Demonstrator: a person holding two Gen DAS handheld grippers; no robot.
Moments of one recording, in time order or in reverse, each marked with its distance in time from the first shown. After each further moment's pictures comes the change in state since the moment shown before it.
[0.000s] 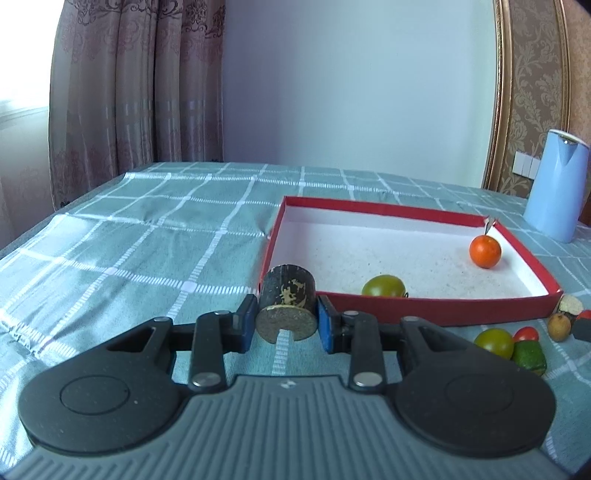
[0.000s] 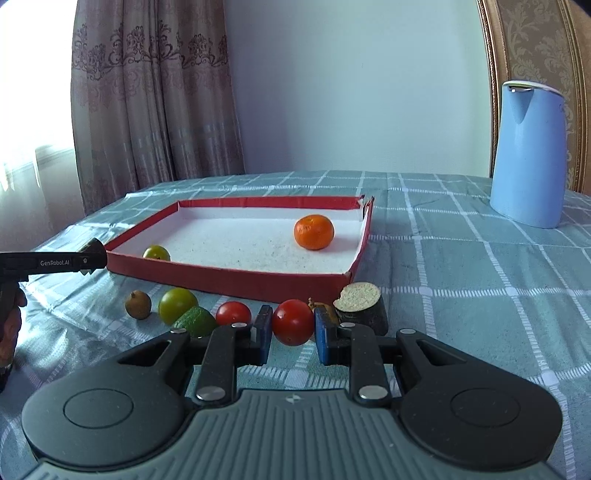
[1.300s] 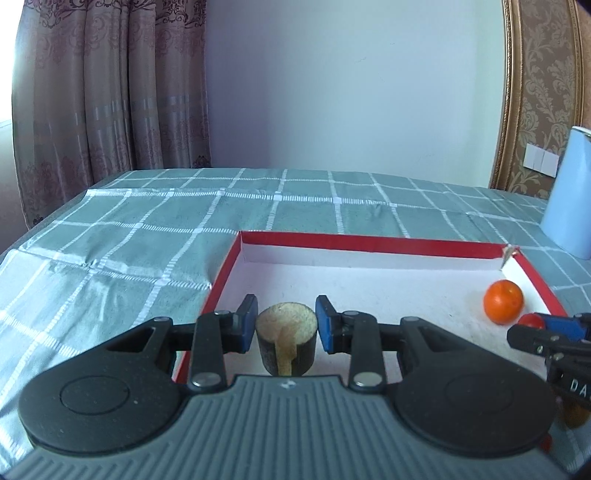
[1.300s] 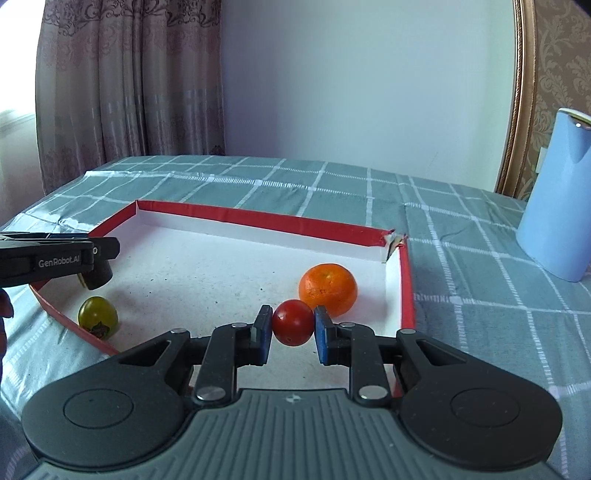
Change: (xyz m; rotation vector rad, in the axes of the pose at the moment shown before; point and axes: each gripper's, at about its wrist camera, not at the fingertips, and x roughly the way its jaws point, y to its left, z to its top) left arm 0.089 -0.046 0.056 0.025 0.063 0.019; right arm 0.116 0.034 0.067 -0.083 0.131 -0.105
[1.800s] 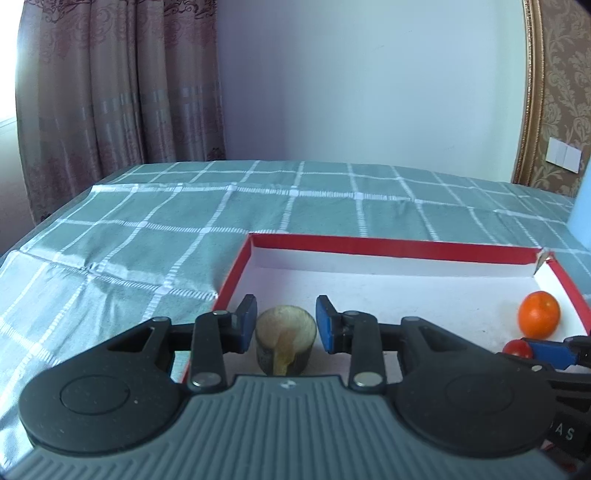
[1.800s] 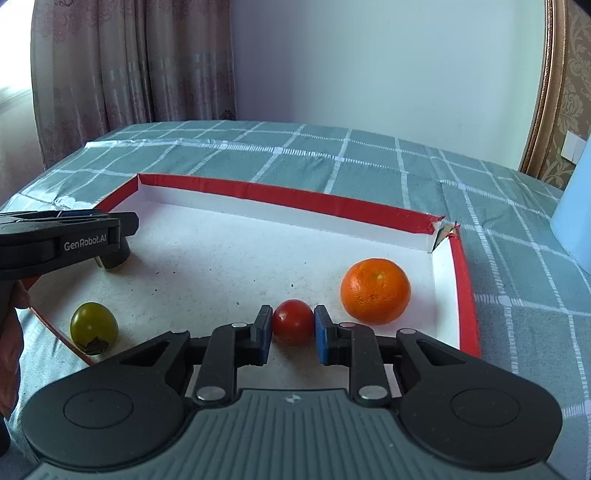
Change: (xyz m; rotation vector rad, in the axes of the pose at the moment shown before) left arm 0.029 0.001 0.008 -0.005 0.022 0.063; right arm 0.040 0.020 0.014 -0.012 0.122 0.028
